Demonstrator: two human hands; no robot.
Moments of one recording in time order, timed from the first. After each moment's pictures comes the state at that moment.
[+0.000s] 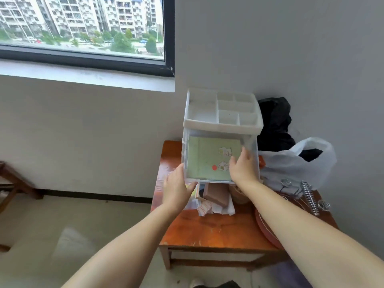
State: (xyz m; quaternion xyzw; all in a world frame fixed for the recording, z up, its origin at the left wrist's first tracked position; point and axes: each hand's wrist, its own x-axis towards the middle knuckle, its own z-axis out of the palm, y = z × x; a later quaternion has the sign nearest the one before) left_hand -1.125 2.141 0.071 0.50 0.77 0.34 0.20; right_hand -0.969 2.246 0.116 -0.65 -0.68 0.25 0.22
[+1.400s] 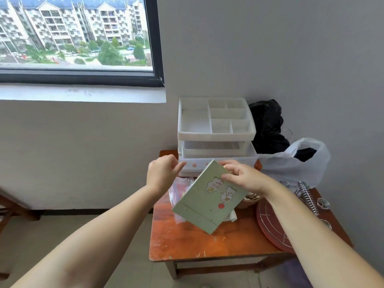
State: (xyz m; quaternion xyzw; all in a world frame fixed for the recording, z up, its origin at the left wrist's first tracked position) left_hand -1.182 2.184 0.117 0.58 0.76 0.29 0.09; right_hand -0.938 2.240 0.155 -0.41 -0.75 0.51 0.10
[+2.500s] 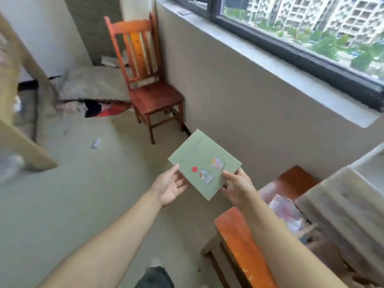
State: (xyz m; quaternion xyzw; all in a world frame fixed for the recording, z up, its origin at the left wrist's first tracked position) left_hand -1.220 1.934 0.065 -0.19 0.44 0.81 0.33; right_hand -1.164 2.122 0.099 -0.26 -0.49 0.83 -0.06
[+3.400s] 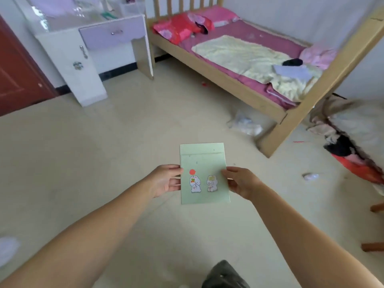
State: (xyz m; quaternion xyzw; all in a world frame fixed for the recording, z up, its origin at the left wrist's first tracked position) left_hand -0.928 1.248 0.051 -0.48 0.42 0.76 -0.13; right_hand -1.153 1.353 0.057 0.17 -0.64 0.44 -0.60
